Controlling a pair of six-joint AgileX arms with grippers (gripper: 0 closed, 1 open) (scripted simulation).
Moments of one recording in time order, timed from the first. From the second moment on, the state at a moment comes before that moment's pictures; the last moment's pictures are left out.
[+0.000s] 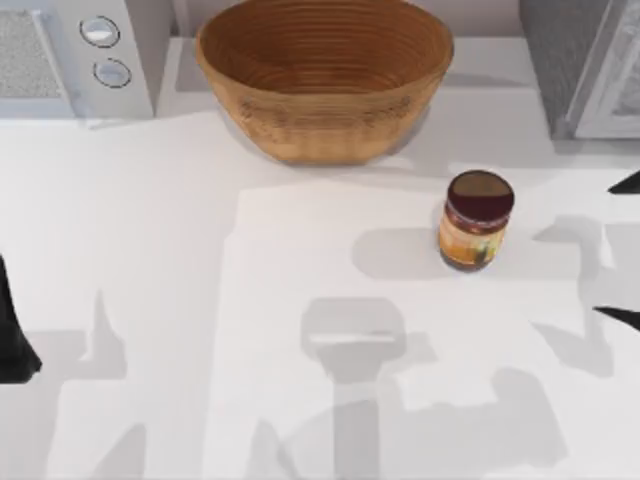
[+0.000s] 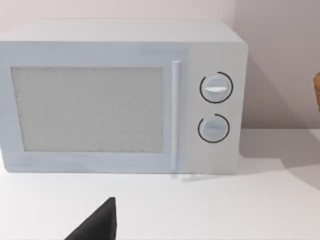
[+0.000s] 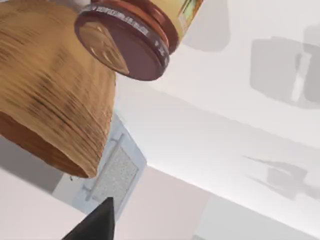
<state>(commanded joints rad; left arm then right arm) 0.00 0.00 0.00 0.00 0.00 0.00 -0.01 1.16 0.74 -0.52 -0.70 1.83</state>
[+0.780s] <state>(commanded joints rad) 0.00 0.00 0.00 0.00 0.00 0.00 -0.06 2.22 1.42 -1.02 -1.27 3.58</state>
